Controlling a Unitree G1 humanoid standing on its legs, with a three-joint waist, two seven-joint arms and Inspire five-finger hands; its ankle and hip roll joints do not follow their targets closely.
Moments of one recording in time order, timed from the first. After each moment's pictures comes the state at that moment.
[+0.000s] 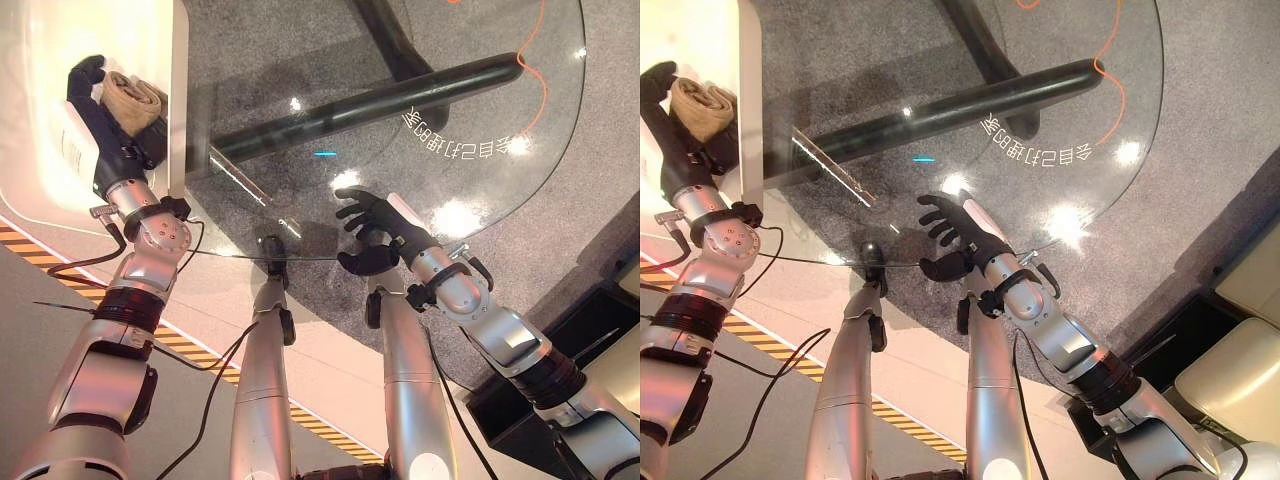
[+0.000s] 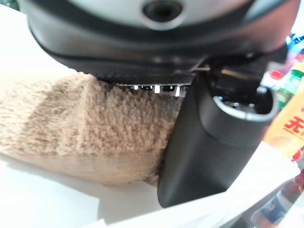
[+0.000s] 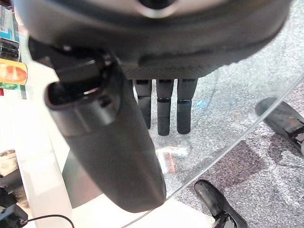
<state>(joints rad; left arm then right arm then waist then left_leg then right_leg) -0.82 0.68 -0.26 0.67 -0.06 -0.09 0.88 -0.54 -0.62 0.55 -0.11 0.12 0.29 -0.09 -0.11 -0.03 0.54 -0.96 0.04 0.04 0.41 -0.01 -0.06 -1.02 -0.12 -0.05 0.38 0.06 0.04</state>
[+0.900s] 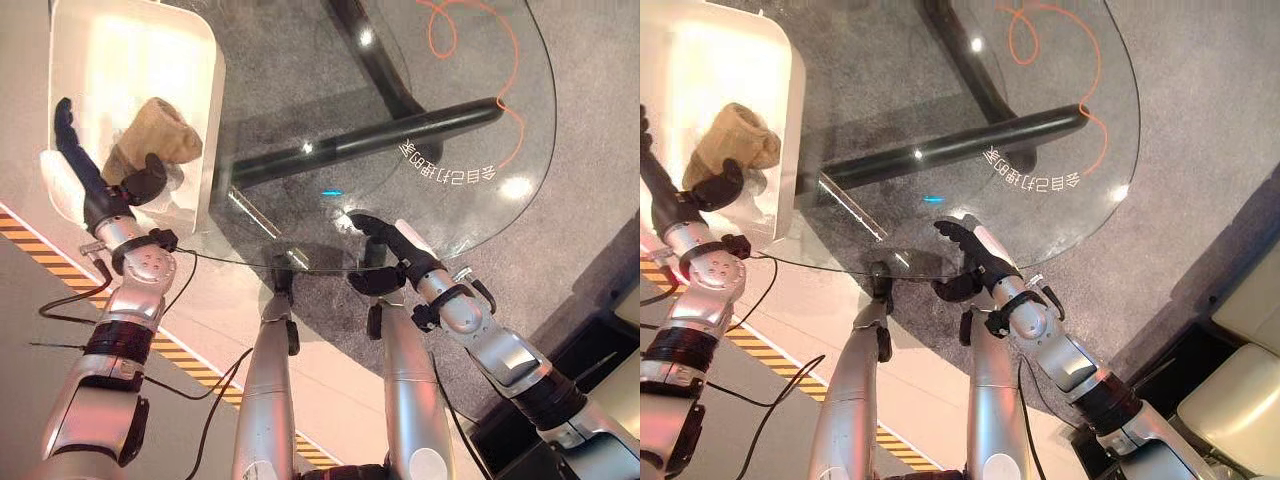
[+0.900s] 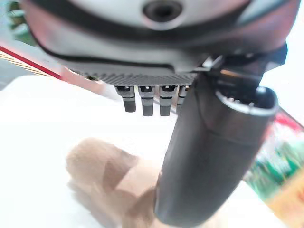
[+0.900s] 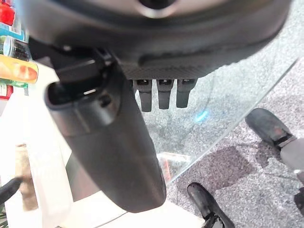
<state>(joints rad) -0.59 0.68 -0.10 0.61 -0.16 -0.15 0.79 -0.38 -0.61 0.51 -0.10 0.07 0.30 -0.09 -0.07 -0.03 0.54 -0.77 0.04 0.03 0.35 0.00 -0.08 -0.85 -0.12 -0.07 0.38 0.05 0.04</state>
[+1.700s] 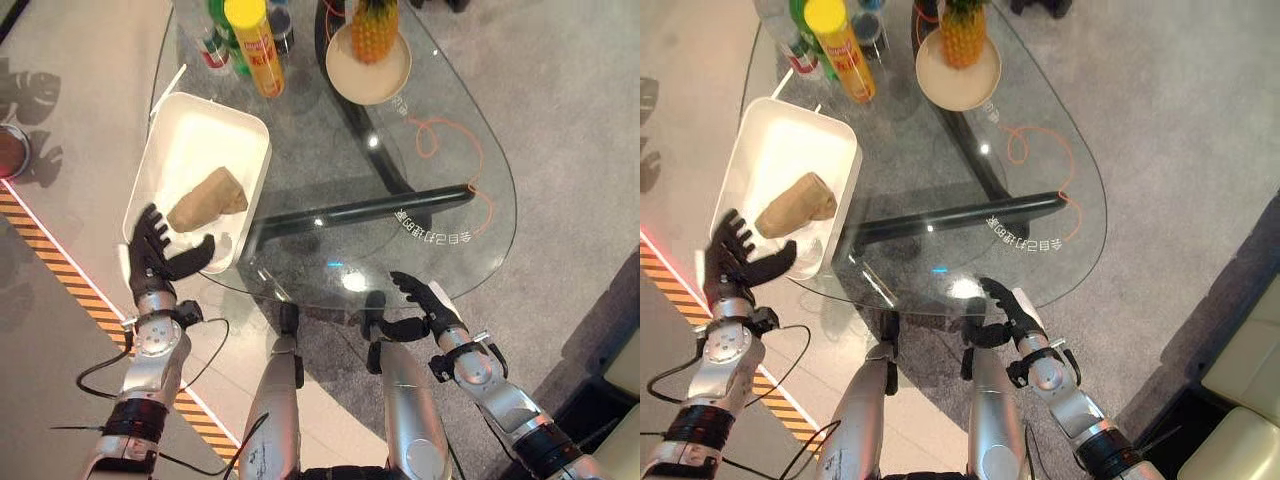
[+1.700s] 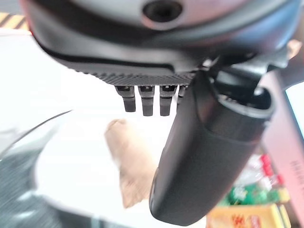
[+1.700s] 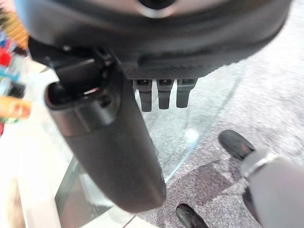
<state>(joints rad) -0.20 0.49 -0.07 0.42 -0.50 -0.18 0.32 -0.12 -0.48 0.41 0.27 0.14 0.09 -0.18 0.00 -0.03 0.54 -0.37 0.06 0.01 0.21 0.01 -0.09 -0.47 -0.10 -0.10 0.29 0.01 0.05</state>
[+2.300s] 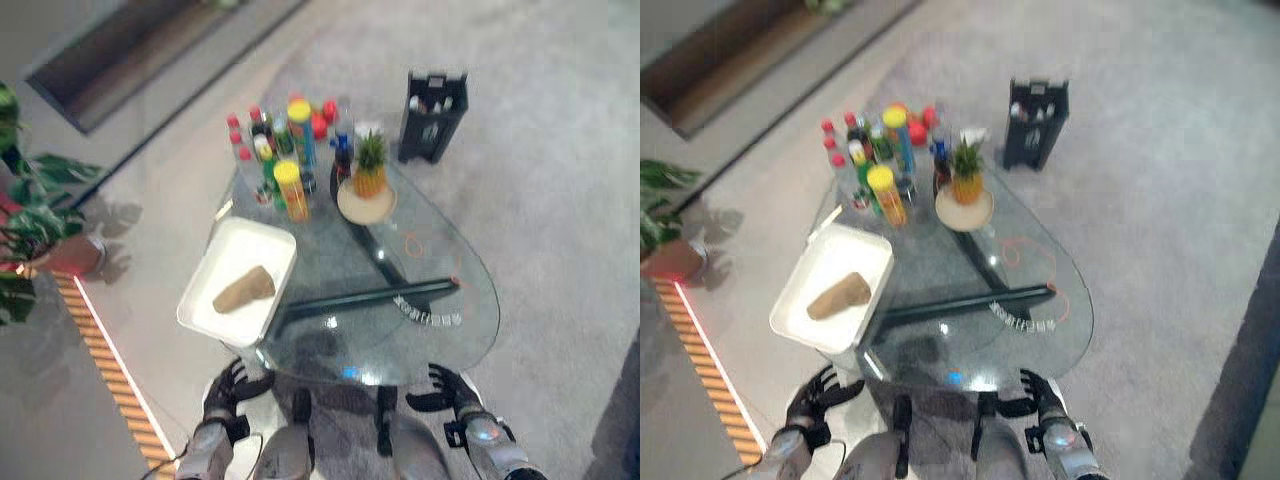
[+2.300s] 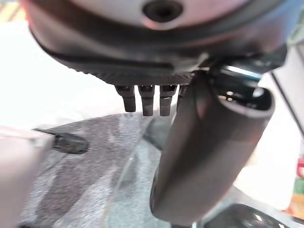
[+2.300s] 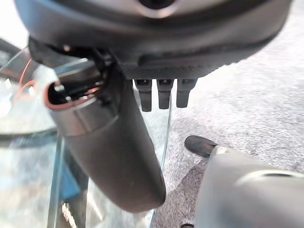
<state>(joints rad) 0.02 0.23 -0.14 0.93 -0.53 -0.10 0.11 -0.04 -0.32 0.31 0.87 0.28 0.04 -0.15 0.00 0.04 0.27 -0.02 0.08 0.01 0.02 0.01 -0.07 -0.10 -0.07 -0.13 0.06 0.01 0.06</state>
